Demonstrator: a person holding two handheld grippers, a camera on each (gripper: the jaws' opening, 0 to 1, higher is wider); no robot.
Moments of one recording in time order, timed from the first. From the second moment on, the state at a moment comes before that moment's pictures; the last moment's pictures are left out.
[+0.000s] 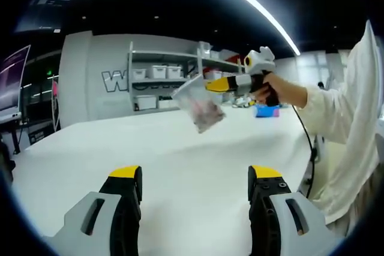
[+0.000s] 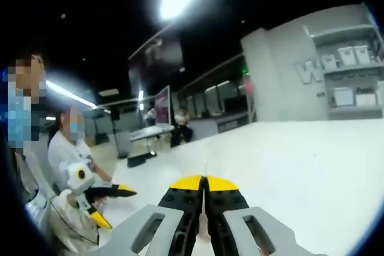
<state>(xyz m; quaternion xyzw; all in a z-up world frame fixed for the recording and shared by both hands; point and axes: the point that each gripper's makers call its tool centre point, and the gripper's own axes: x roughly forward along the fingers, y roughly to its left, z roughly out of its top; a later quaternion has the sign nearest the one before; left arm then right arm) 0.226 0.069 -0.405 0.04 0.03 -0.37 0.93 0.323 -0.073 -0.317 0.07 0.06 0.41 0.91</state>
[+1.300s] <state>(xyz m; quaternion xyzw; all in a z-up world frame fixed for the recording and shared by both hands) 0.228 0.068 -0.407 0.05 0.04 -0.37 0.93 0.229 -0.059 -0.377 -0.06 0.10 0.49 0.86</state>
